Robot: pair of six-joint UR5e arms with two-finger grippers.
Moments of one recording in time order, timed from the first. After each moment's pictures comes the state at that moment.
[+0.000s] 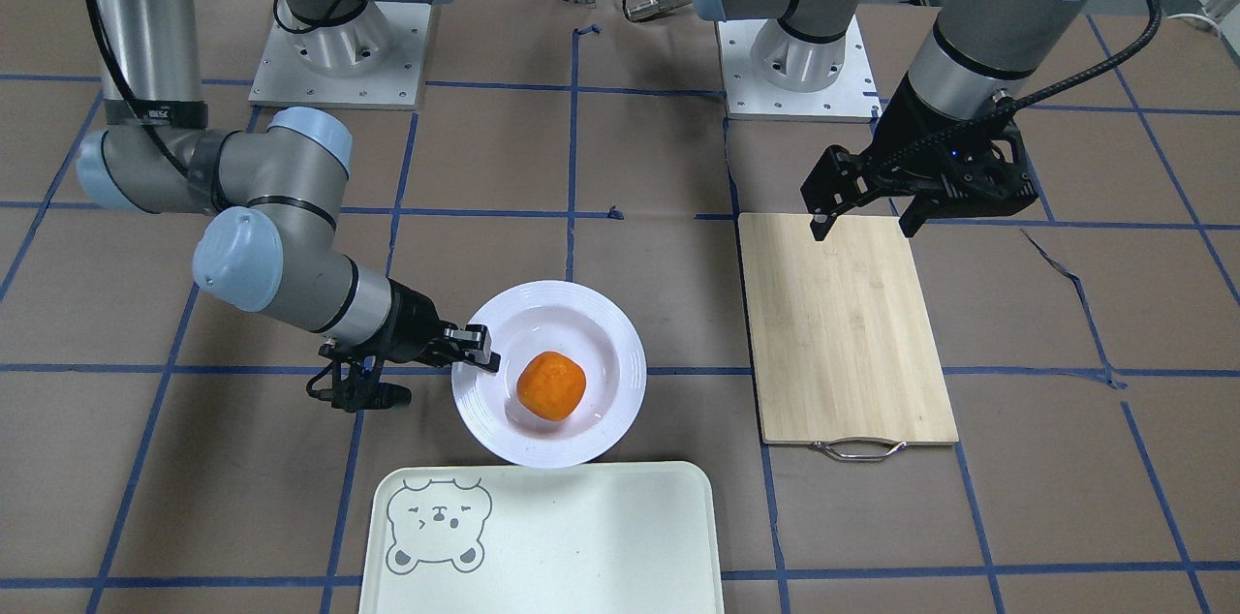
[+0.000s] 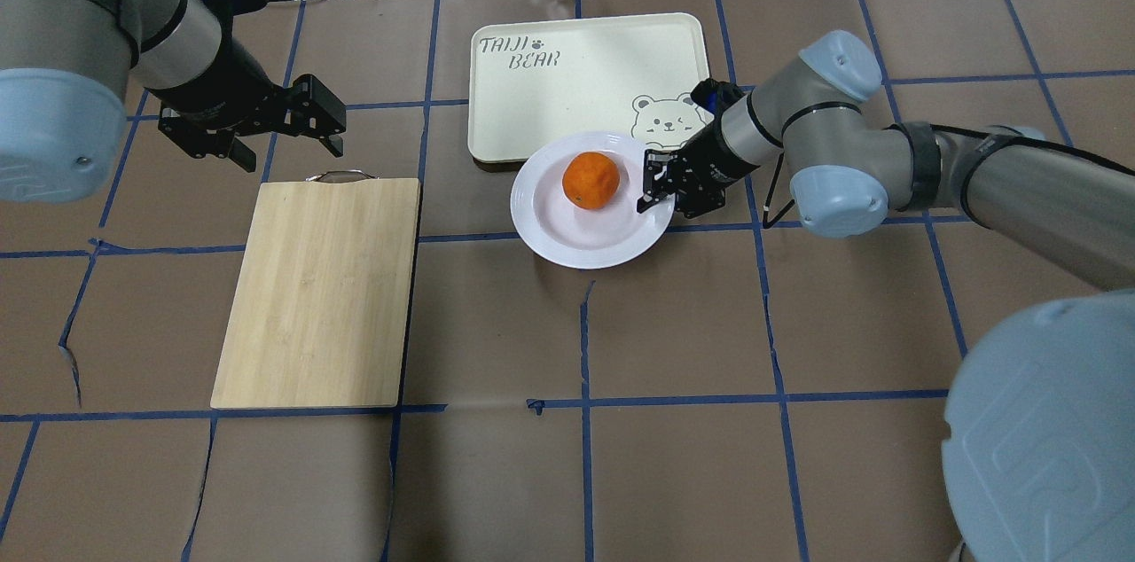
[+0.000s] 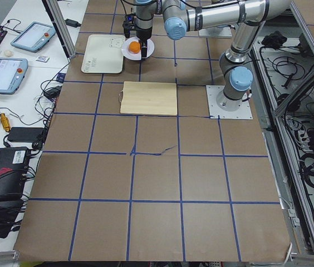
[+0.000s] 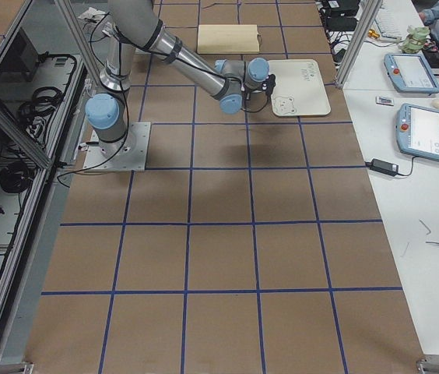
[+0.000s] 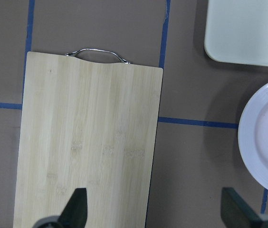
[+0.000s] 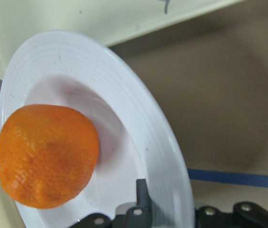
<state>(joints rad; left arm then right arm) -1.46 -1.56 -1.74 -1.34 1.51 0.00 1.56 -1.13 1.80 -2.22 -0.97 0.15</state>
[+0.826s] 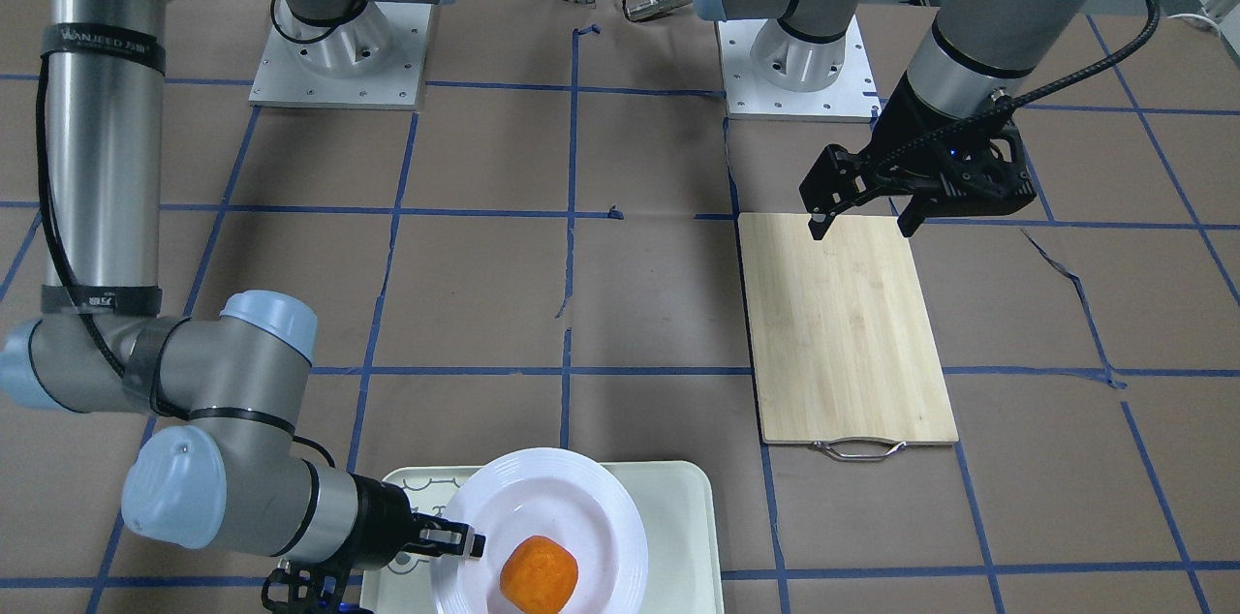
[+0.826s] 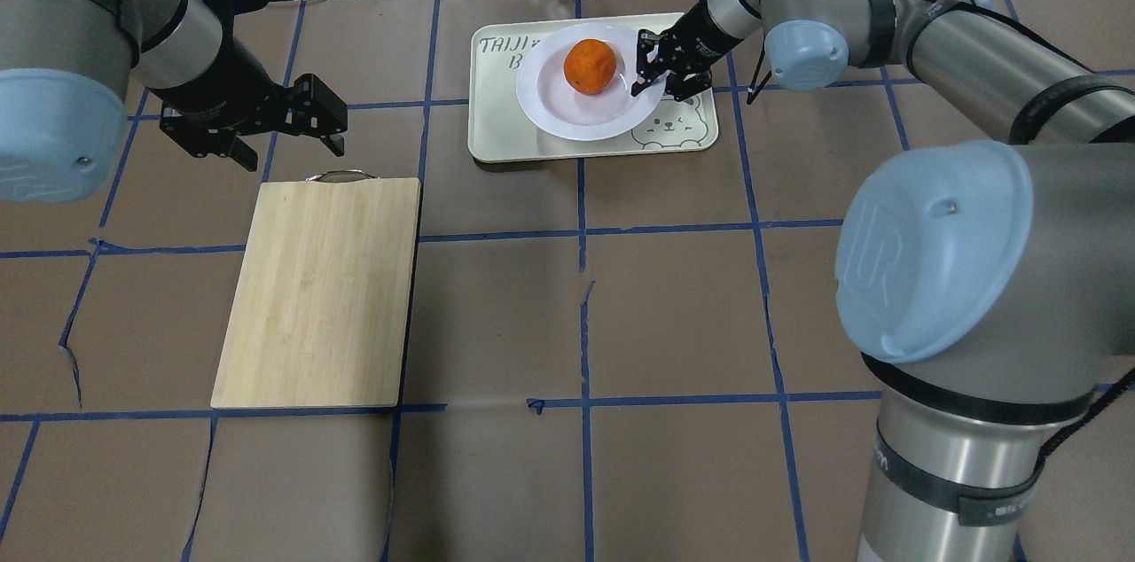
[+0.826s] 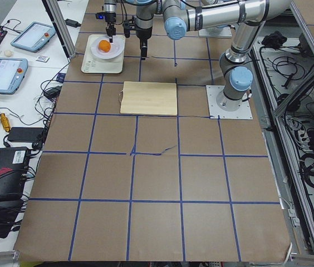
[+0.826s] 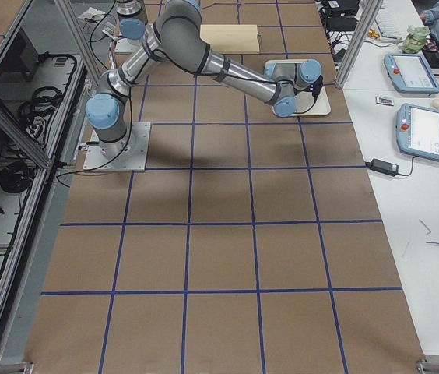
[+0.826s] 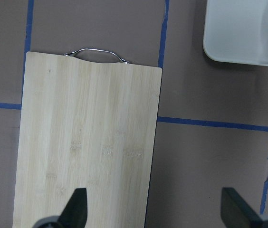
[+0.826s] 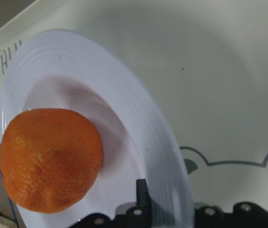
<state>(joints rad) -1.46 -1.56 -1.74 -1.33 1.50 0.00 1.56 -0.74 1.24 -2.11 -0.97 0.19</state>
